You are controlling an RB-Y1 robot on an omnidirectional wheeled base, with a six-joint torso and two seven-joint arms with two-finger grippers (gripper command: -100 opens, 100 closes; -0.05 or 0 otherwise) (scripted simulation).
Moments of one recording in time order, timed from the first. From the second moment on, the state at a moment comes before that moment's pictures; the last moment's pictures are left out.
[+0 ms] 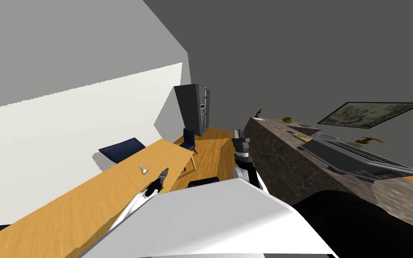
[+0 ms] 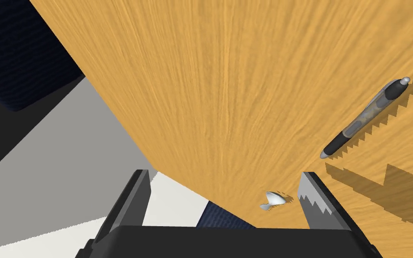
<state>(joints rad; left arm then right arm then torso) 0.48 0.36 -0.06 -1.77 -0.17 0.61 -0.09 0.52 -0.05 0.03 -2.28 -0.03 -0.57 -0.11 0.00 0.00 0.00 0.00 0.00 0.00</state>
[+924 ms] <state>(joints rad) 0.47 0.38 -0.07 -1.66 -0.18 0.89 -0.12 0.52 -0.05 0.03 -2.28 -0.03 -0.57 -0.11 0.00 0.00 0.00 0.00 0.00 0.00</state>
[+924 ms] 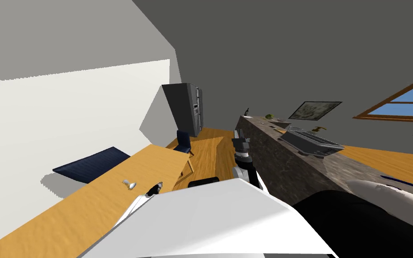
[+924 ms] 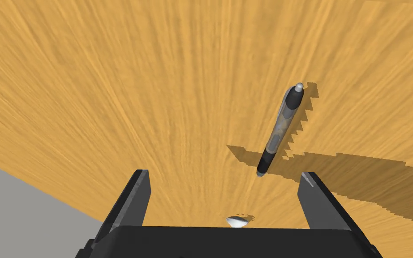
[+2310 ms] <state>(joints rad) 0.42 0.37 -0.07 -1.47 -0.19 0.97 -0.12 0.52 -0.05 0.03 -2.28 -0.03 -0.57 -0.11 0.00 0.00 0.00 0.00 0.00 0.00</state>
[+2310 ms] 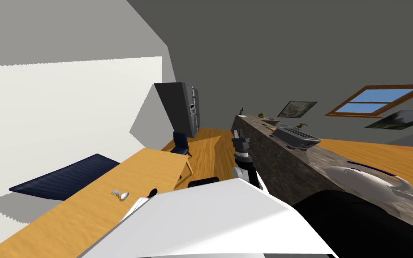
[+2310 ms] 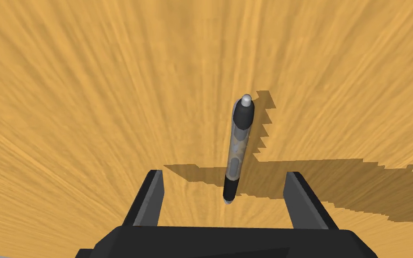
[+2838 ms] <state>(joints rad) 0.44 0.38 -0.07 -1.52 -0.19 1.00 -0.13 0.52 -0.05 0.03 -2.28 -0.03 -0.57 -0.11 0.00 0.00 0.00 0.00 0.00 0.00</state>
